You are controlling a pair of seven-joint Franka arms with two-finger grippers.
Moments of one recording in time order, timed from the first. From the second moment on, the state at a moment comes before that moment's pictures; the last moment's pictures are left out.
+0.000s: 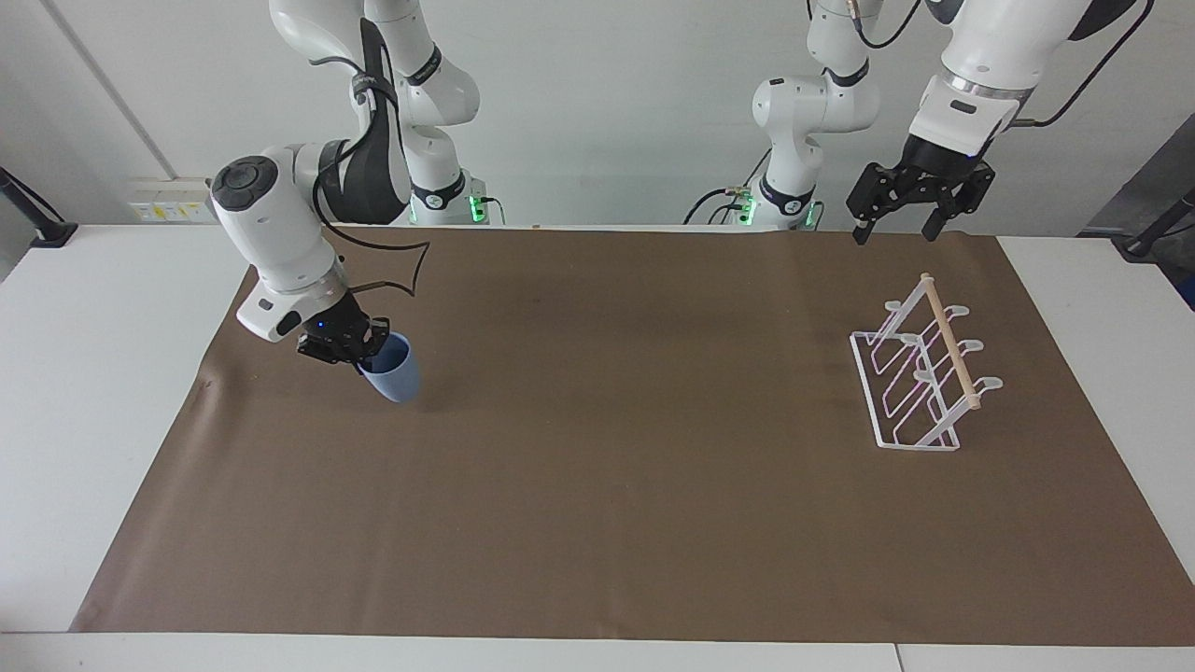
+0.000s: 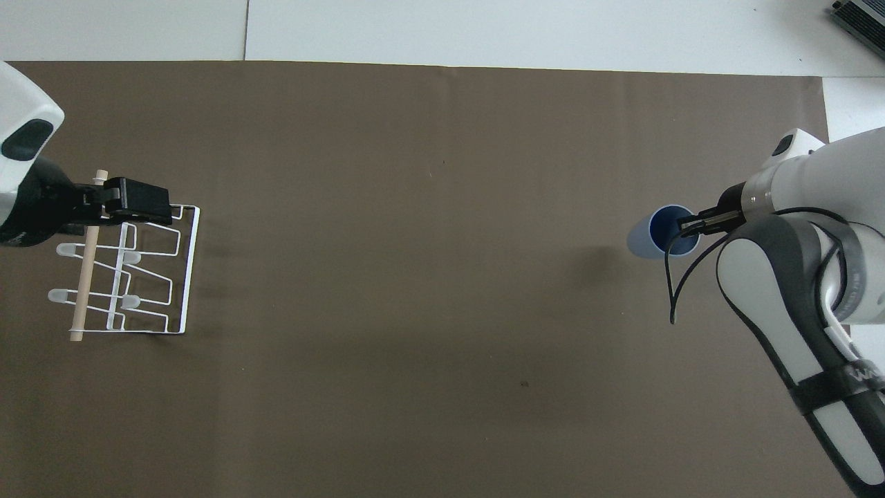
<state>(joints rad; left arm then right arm) -0.08 -0.06 -0.14 -1.55 -0.04 1.59 -0.30 0.00 0.10 0.00 -1.91 0.10 2.04 -0.24</state>
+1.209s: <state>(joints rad) -0.30 0.02 -0.15 -1.57 -0.34 1.89 -1.55 0.00 0.06 0.08 -1.88 1.25 1.74 -0.26</state>
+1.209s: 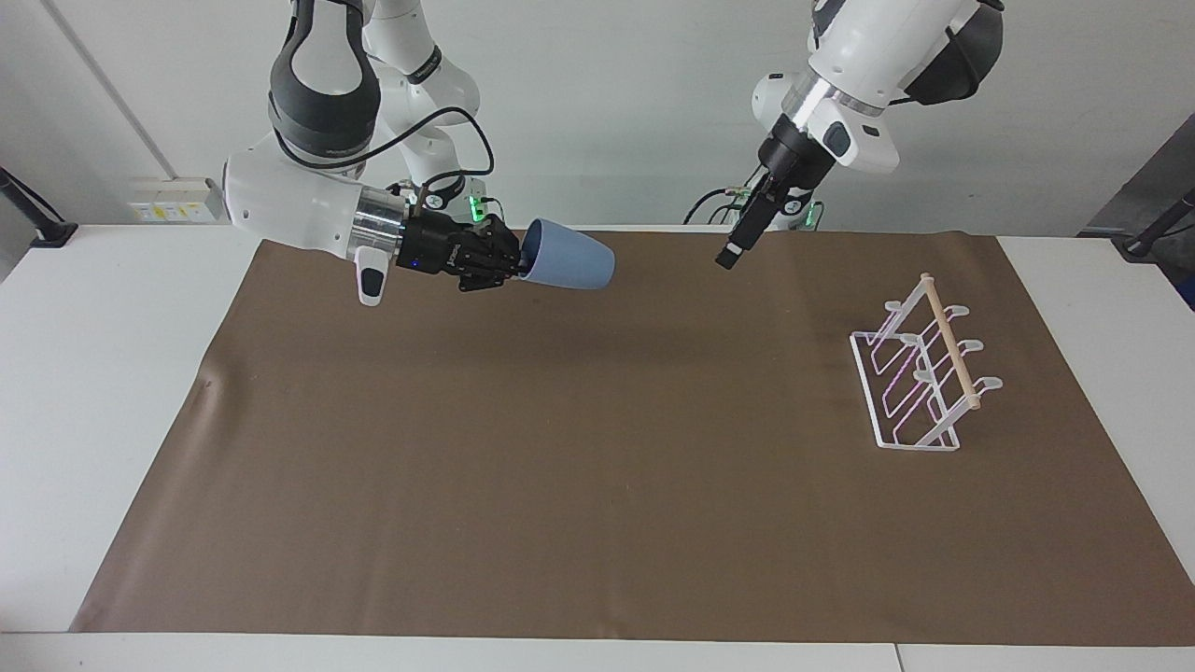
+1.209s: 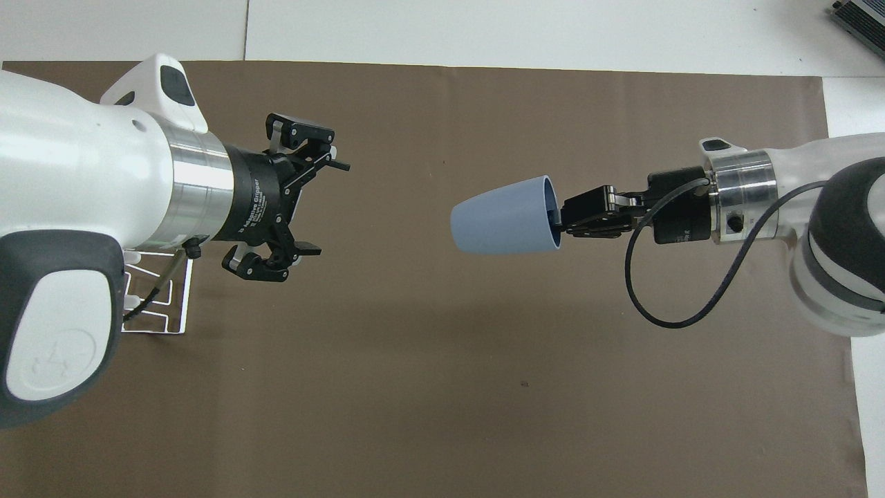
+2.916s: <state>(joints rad) -0.40 0.05 -0.25 -1.58 -0.40 2.08 -2.10 0.05 0.03 0.08 -2.01 1.52 1.72 -0.27</state>
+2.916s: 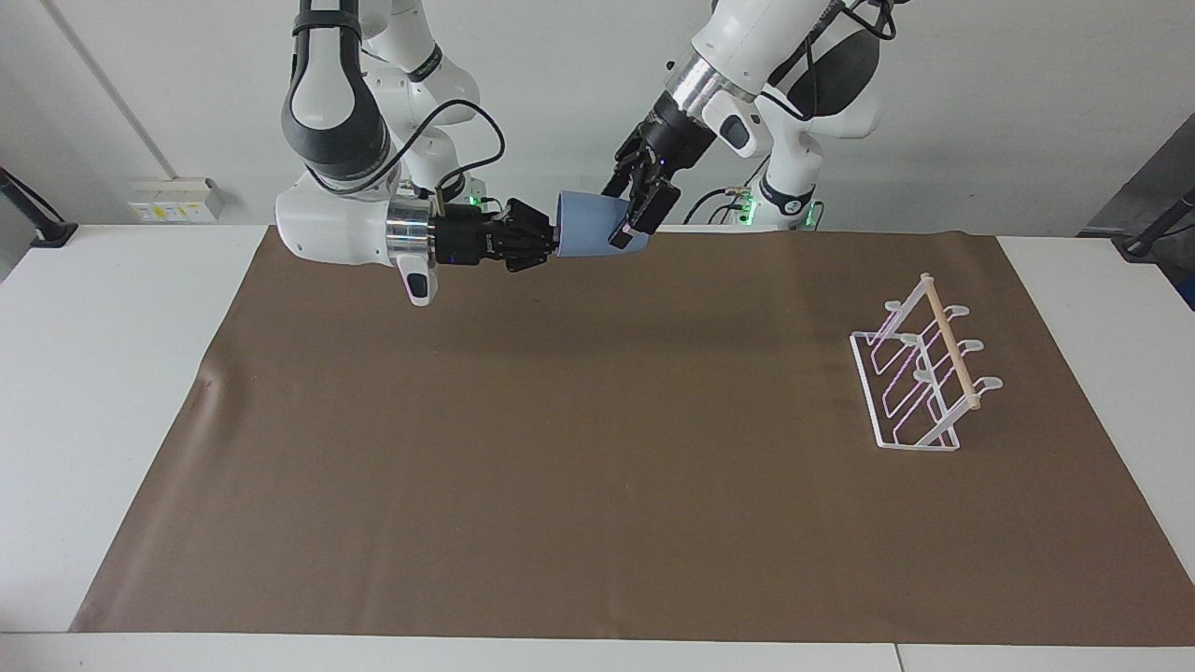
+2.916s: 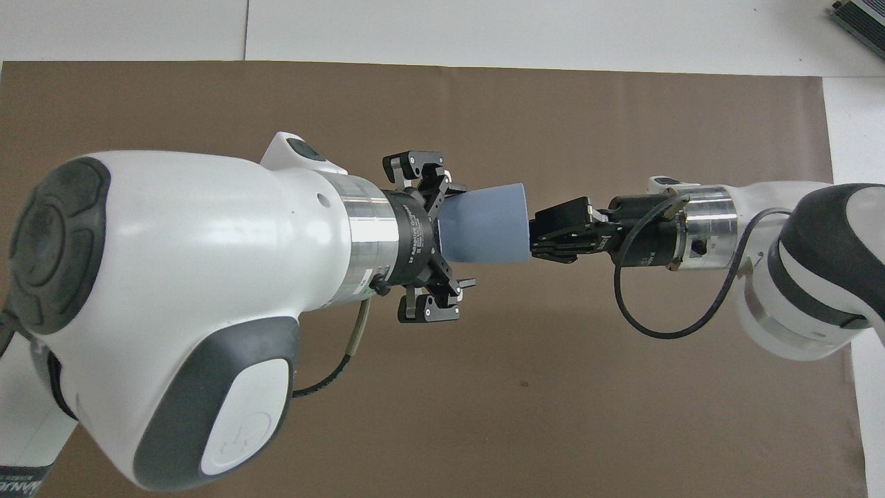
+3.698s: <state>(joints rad) -0.42 0.05 -0.25 -1.58 -0.36 2.11 -2.15 0.04 0.03 0.08 -2.02 1.52 1.71 -0.28</state>
